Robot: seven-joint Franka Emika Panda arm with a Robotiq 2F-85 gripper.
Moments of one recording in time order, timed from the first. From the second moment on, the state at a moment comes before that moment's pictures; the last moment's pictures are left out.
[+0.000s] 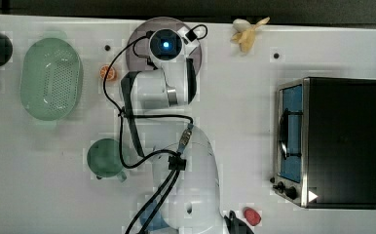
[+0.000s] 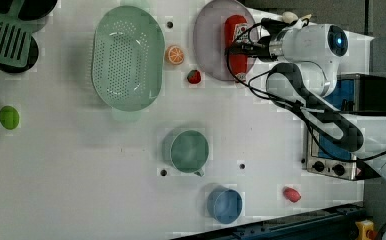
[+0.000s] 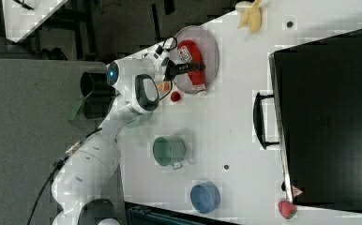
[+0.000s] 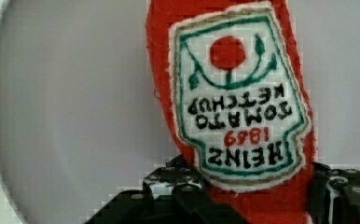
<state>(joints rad) 0.00 0.83 0.11 -1.62 -0.14 0.96 -0.57</state>
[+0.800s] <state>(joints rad) -0.02 0.41 0.11 -1.64 -0.13 0.38 -0.50</state>
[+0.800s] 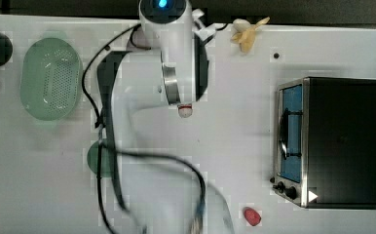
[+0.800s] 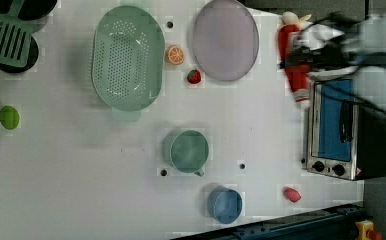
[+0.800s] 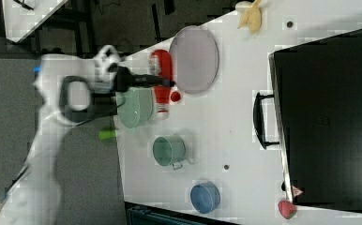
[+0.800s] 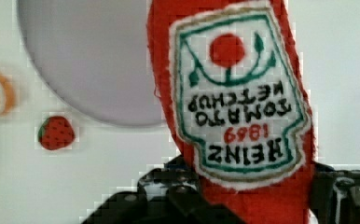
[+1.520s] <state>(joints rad) -0.09 0.04 0.07 -2.06 -0.09 0.54 -0.25</state>
